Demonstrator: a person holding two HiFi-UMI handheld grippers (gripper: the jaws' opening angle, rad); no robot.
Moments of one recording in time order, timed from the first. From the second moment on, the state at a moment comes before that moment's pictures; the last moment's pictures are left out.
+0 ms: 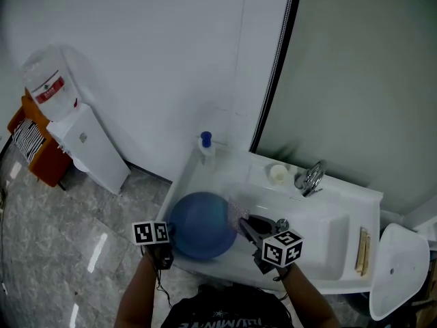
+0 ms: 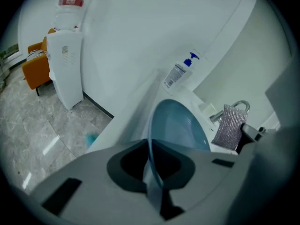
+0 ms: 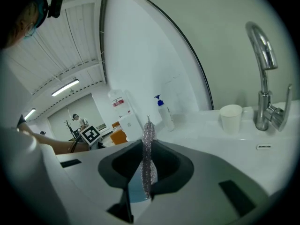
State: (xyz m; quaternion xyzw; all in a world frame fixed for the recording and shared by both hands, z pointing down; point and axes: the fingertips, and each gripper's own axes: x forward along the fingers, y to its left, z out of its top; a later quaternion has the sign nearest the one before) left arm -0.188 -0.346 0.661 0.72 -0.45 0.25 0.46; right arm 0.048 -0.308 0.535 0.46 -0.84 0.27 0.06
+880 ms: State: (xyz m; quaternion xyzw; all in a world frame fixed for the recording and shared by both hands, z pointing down) left arm -0.171 -0.335 0.592 0.75 -0.49 0.14 0.42; right arm 0.000 -0.320 0.506 0.42 -0.88 0.16 0.12
